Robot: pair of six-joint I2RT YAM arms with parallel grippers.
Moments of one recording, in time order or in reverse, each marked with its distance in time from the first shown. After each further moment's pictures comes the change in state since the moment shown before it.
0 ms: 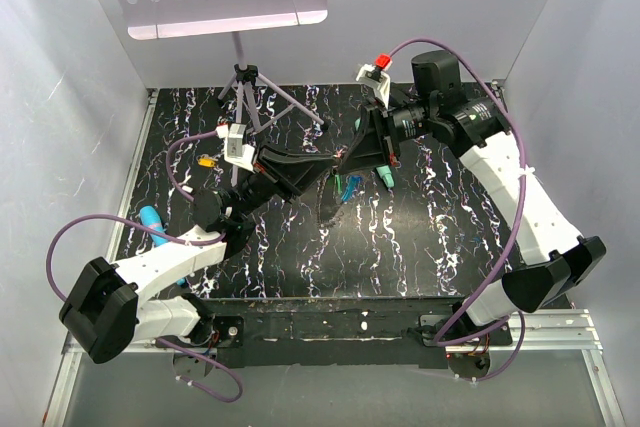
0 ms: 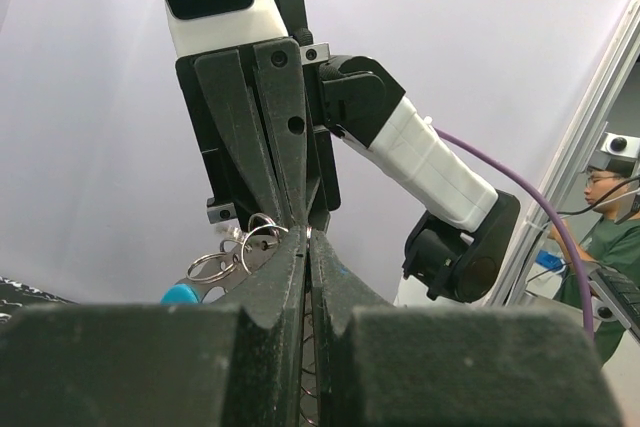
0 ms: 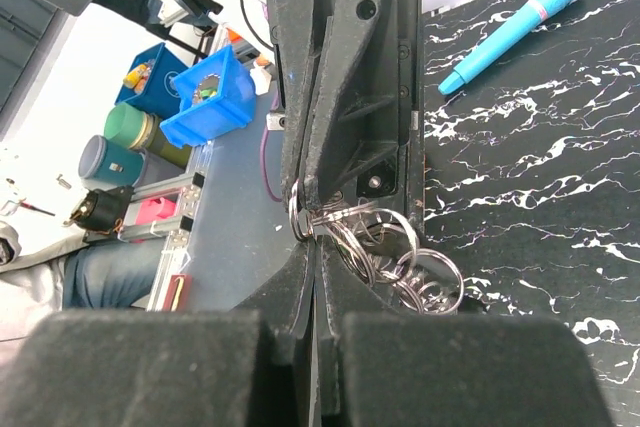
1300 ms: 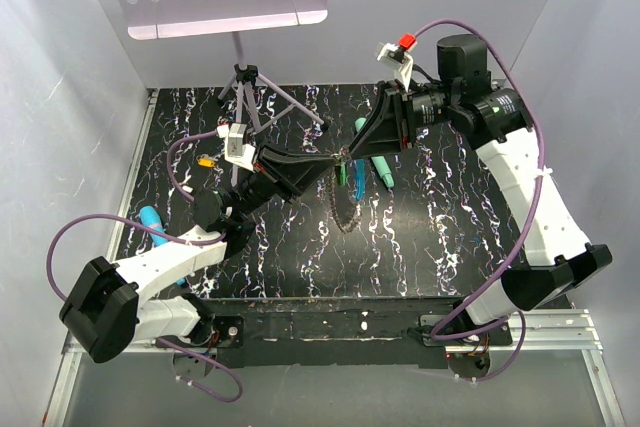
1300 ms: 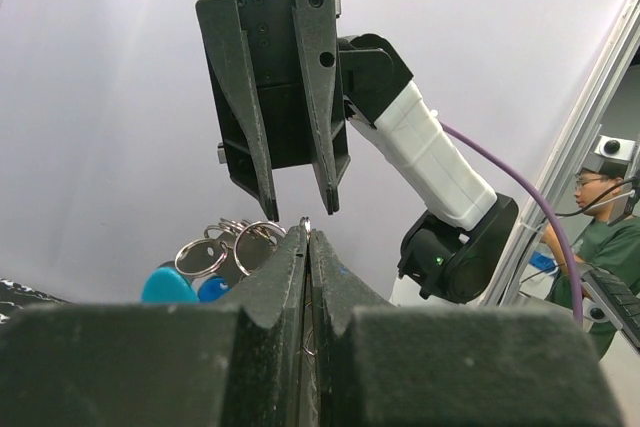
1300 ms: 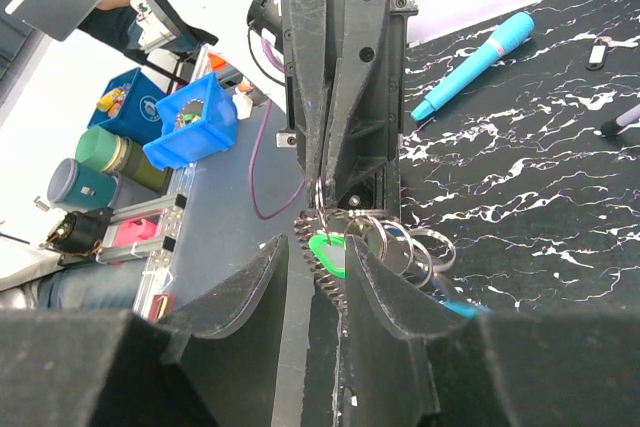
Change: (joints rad) left arm 0.001 0.004 0.000 0.005 0.001 -0.016; right arm -0.085 0.001 0.116 -0.032 -0.021 0.014
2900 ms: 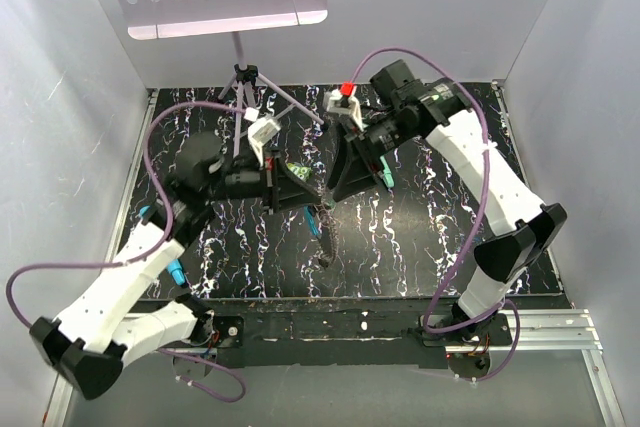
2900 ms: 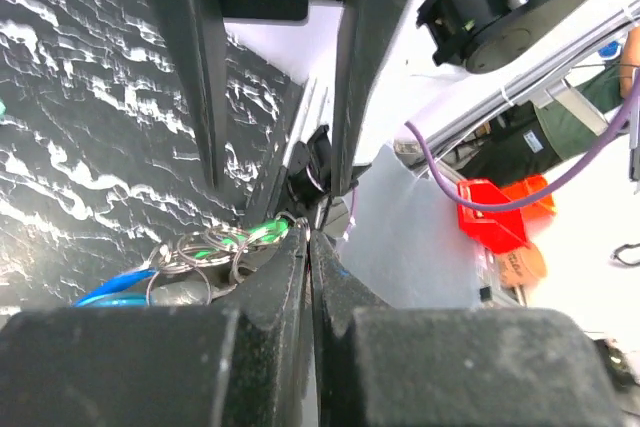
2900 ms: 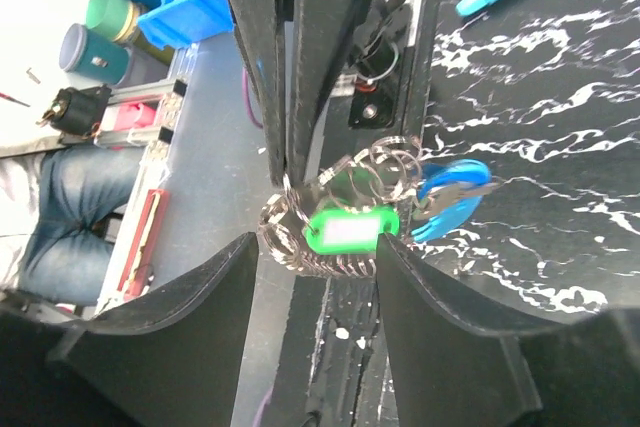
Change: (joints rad) left arm 0.135 -0.154 0.486 -1.640 0.452 0.396; right arm 0.190 0.224 0.115 -0.549 0.089 -0.591
